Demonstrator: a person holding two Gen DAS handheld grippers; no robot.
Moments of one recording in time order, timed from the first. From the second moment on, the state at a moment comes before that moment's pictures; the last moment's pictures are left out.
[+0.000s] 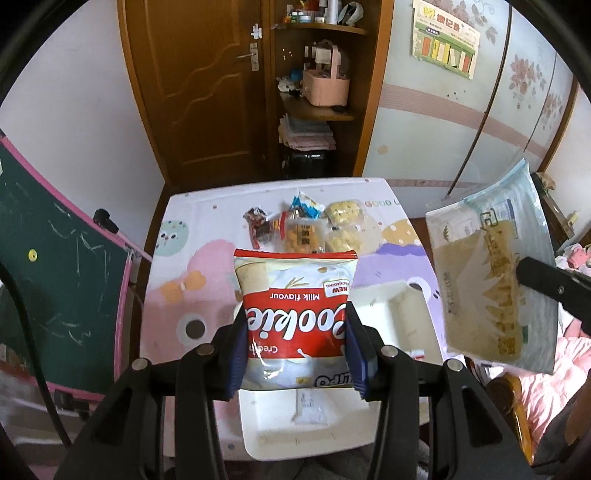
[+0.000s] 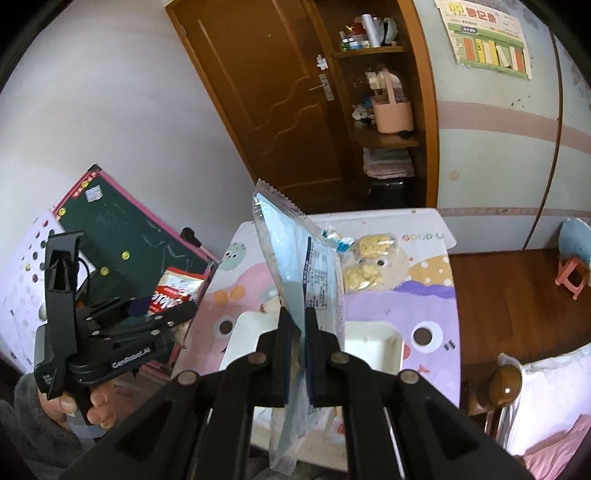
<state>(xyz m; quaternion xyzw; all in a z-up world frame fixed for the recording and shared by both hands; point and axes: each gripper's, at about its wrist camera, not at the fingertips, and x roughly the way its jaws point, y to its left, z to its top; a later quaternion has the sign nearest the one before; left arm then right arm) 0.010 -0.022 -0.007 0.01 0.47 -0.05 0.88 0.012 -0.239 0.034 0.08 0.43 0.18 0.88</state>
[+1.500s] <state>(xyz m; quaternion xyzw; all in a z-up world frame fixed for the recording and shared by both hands) 0.002 -0.037 -0.079 0.01 0.56 -0.02 0.83 -0.003 -0.213 -0.038 0.07 0.52 0.18 0.83</state>
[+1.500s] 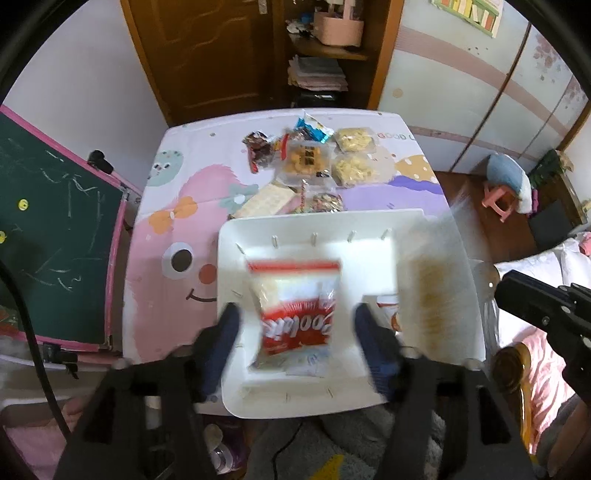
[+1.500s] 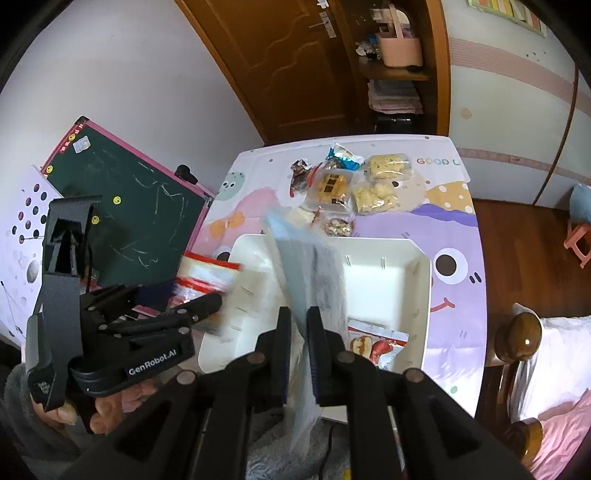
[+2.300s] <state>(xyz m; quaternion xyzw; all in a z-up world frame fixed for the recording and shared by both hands) -0.001 -0.044 -0.070 0.02 0.54 -0.02 0.84 -0.008 -0.215 -0.037 0.06 0.52 0.17 0.83</state>
